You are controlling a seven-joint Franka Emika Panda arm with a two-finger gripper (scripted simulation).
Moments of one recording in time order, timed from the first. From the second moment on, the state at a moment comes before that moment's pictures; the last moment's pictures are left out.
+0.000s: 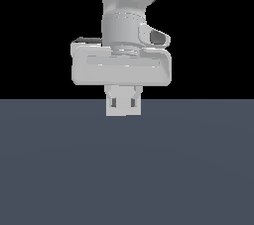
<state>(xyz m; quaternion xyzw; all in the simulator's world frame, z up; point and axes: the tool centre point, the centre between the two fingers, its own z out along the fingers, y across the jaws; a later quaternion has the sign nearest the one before) -0.024 0.009 0.090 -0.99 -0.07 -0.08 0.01</state>
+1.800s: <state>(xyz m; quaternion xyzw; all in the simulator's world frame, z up) 0.033 0.001 0.100 -0.99 -0.12 -0.08 0.01</state>
